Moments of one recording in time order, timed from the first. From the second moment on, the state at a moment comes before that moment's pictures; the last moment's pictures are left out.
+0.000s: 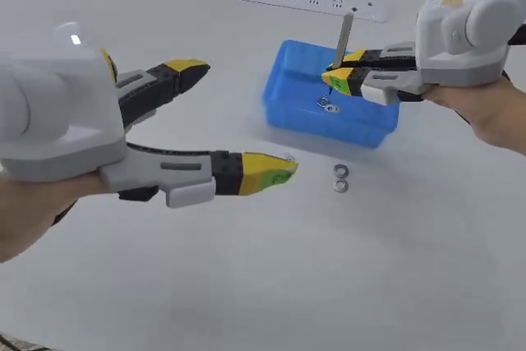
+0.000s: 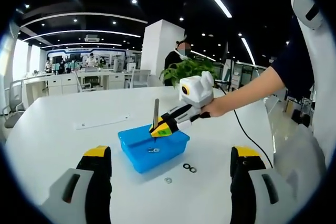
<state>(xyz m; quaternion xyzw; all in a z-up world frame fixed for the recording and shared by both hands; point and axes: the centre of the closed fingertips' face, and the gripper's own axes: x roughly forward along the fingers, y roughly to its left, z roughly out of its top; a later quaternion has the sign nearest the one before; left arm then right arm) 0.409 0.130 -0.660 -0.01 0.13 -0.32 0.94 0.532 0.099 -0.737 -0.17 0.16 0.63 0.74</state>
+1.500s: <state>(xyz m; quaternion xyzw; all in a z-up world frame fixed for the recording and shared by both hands) 0.492 0.062 -0.652 0.08 0.12 -0.52 0.84 0.492 0.101 -0.730 -0.21 0.14 0.70 0.67</state>
